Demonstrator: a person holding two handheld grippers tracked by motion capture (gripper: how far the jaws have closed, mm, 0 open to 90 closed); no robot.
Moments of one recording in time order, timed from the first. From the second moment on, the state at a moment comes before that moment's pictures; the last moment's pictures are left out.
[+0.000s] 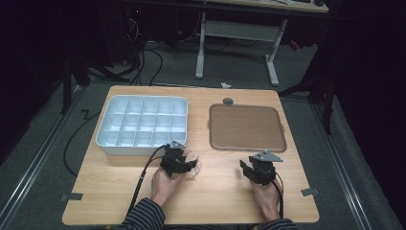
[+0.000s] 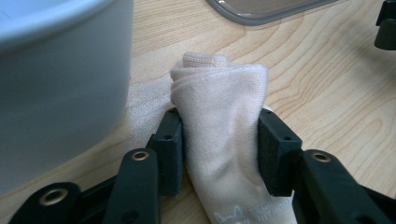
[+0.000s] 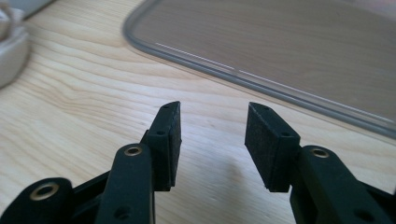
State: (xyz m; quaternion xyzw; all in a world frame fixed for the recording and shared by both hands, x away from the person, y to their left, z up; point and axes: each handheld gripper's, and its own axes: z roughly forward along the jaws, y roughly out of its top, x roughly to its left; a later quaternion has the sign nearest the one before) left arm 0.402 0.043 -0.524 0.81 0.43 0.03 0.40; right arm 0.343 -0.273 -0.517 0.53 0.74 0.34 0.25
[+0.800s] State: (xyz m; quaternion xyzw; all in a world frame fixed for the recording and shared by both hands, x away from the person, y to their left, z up) left arm 0.388 0.046 -0.508 0.83 0.39 0.05 0.38; right arm 0.348 -0.280 -0.531 0.54 0.74 0.32 0.25
